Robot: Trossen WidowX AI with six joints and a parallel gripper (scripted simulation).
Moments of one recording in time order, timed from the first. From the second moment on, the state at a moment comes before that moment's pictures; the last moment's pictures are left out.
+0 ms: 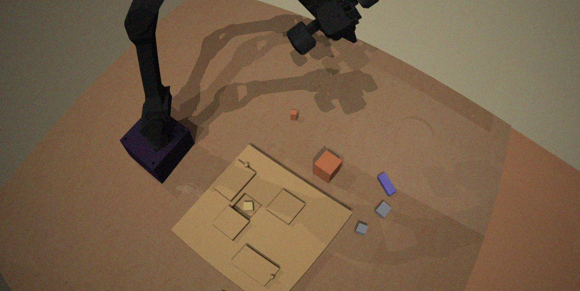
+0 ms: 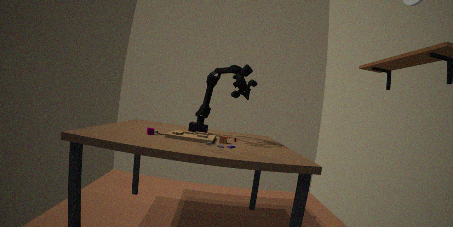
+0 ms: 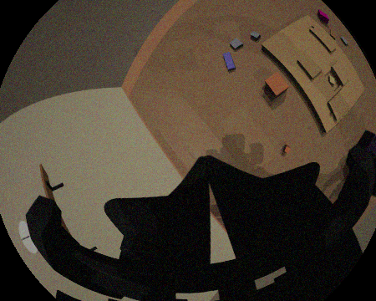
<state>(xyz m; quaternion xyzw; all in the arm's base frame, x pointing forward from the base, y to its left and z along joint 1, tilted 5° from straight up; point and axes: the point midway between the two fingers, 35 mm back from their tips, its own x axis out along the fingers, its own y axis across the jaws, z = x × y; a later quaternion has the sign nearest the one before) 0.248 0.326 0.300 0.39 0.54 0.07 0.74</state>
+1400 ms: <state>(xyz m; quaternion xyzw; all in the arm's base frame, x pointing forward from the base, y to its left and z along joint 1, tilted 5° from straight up) 0.308 0.177 0.132 0.09 0.62 0.04 0.78</state>
